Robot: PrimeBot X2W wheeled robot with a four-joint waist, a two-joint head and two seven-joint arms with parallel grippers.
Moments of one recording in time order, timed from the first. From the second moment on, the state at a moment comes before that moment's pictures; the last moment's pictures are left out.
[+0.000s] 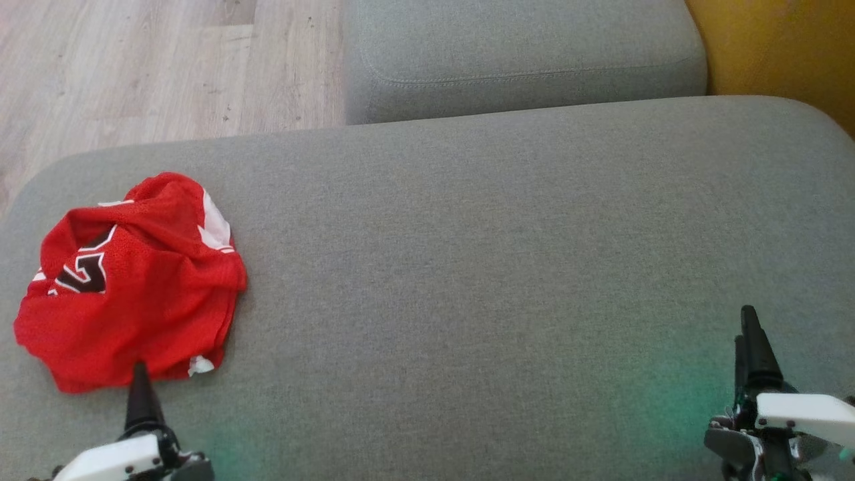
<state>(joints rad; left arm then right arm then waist) 0.01 0.03 0.11 0.32 -1.53 -0.12 0.04 0.01 -0.04 -0.11 0.32 1.42 0.13 0.03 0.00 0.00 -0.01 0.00</state>
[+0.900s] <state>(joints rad) 0.01 0.04 0.00 0.09 -0.99 -0.04 -0.04 -0.01 -0.04 -0.01 0.22 0.84 0.13 -0.04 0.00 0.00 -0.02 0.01</state>
